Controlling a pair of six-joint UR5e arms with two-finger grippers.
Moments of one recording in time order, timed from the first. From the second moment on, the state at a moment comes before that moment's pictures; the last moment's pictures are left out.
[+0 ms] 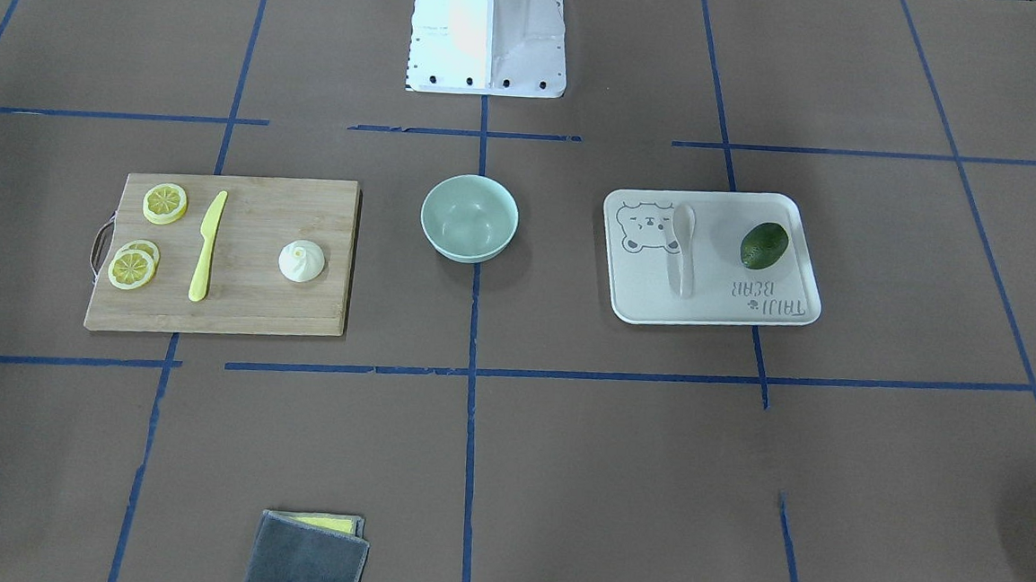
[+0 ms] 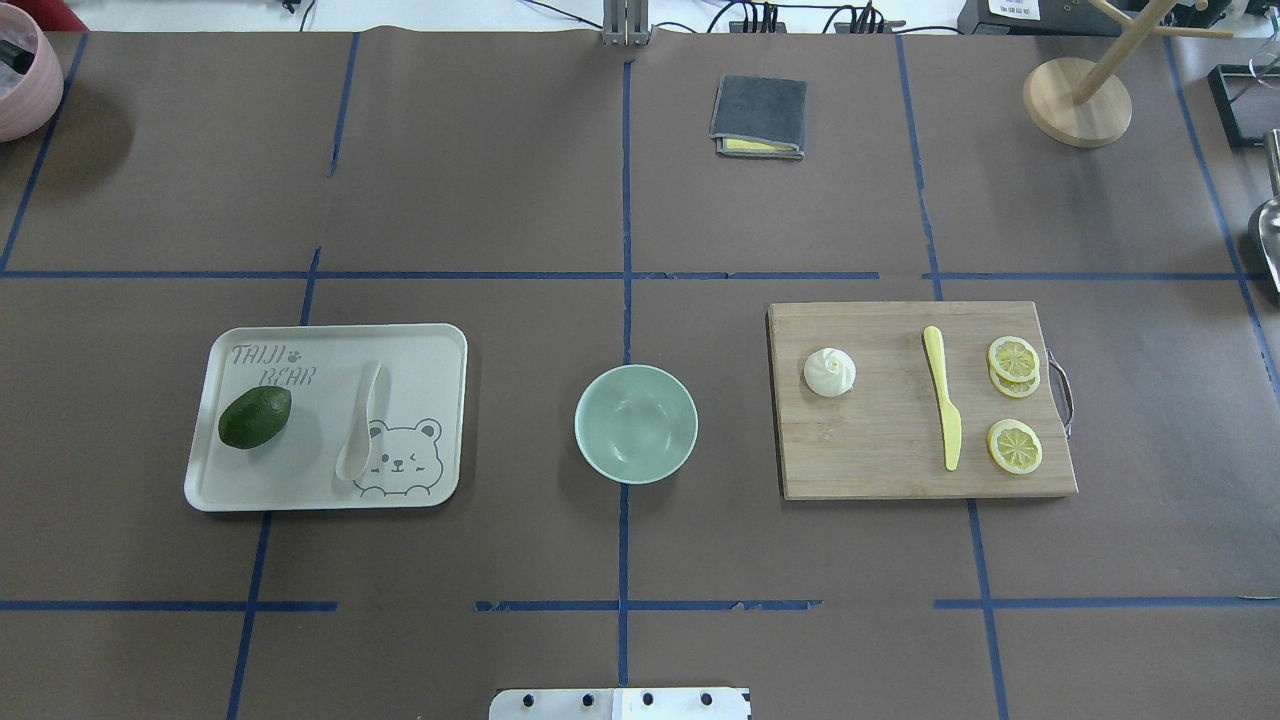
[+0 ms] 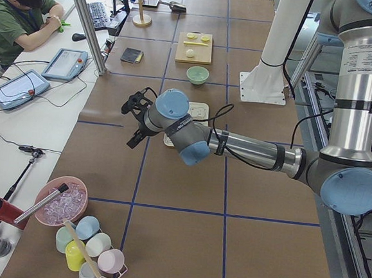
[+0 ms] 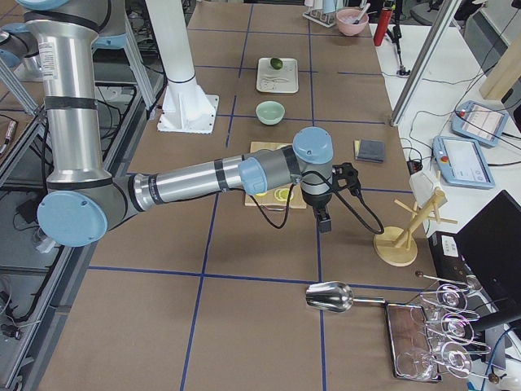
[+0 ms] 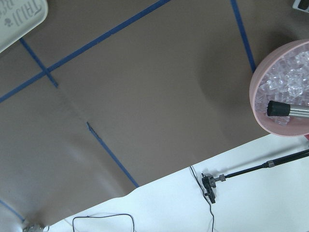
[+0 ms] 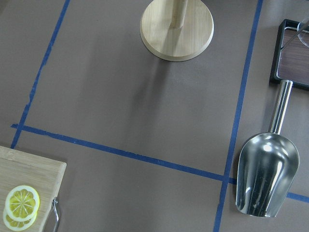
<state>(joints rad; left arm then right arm) -1.39 -1.55 -1.81 -2.35 -2.35 -0.39 1.51 -1.53 1.79 -1.47 2.36 0.07</state>
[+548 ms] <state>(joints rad) -1.02 -1.55 -1.88 -2.34 -2.01 -0.67 1.51 -1.54 1.79 -1.47 2.36 0.07</state>
